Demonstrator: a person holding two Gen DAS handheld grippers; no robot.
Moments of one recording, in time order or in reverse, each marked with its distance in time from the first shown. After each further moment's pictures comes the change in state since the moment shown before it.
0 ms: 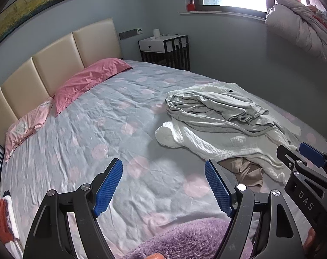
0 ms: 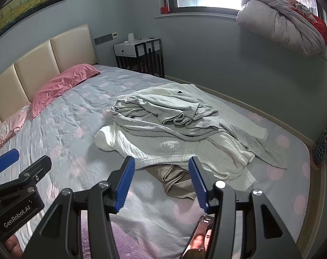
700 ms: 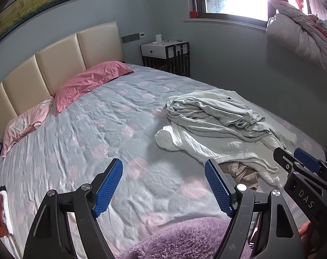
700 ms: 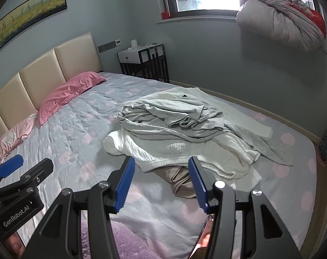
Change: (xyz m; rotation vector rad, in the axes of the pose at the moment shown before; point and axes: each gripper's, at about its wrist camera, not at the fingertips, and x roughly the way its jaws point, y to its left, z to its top) left arm -0.018 0.017 0.001 -0.033 -0.049 -0.031; right arm -0.013 -0.004 -0.007 0.053 -0.037 0.062
